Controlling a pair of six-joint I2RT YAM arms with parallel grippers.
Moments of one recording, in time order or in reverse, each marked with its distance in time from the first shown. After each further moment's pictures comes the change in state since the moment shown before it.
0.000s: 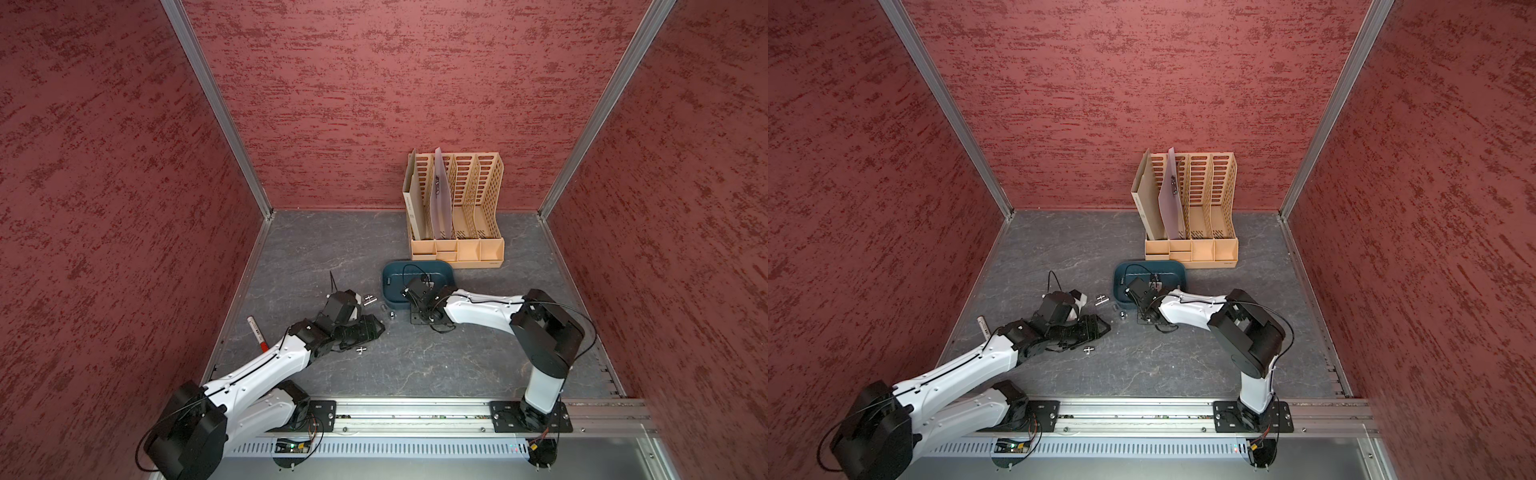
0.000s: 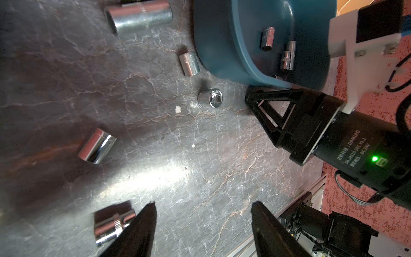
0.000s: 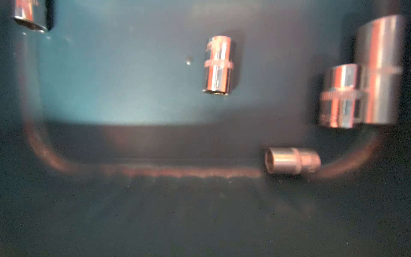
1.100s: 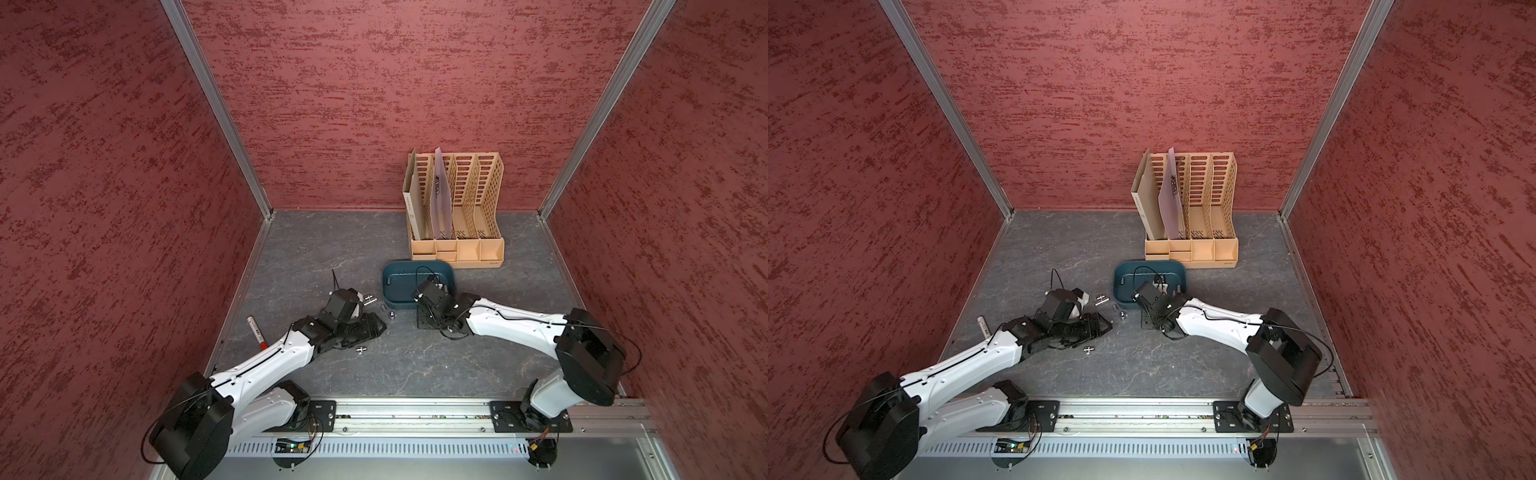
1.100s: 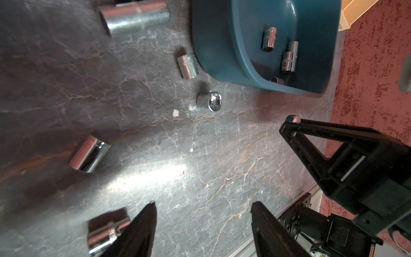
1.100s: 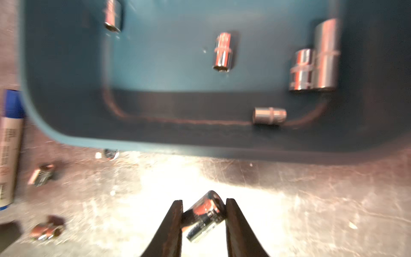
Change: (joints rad) left arm 0.003 0.061 0.032 0.019 0.018 0.000; right arm 0.031 -0.265 -0.115 -0.033 -0.031 0.003
